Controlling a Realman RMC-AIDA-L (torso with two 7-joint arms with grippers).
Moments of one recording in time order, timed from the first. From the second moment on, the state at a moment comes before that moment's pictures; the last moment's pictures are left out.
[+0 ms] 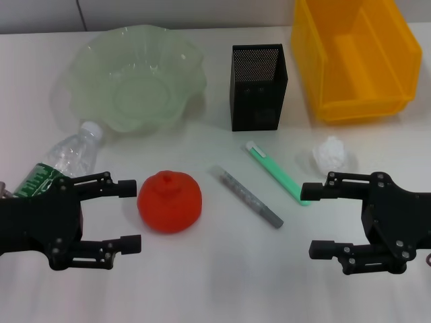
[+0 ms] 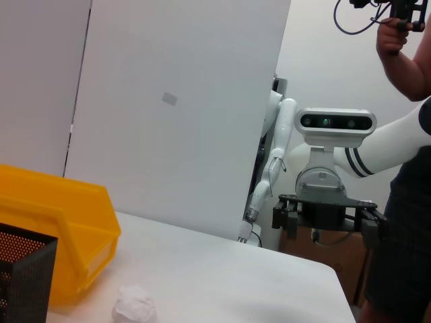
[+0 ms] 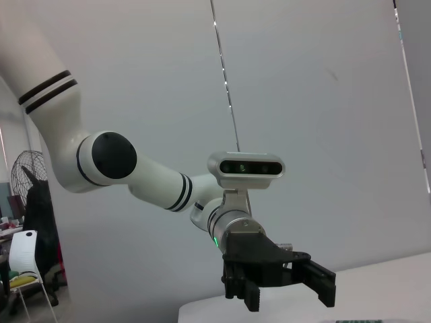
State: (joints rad) left arm -0.42 -2.01 0.54 0.60 2.11 2.01 -1.13; right arm 0.46 2.06 -0.59 -0.52 -2.03 -2.04 1.03
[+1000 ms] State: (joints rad) left arm -0.53 -2.07 0.75 0.88 2.17 1.74 -1.51; right arm 0.42 2.07 -0.57 -0.46 -2.03 -1.97 1.01
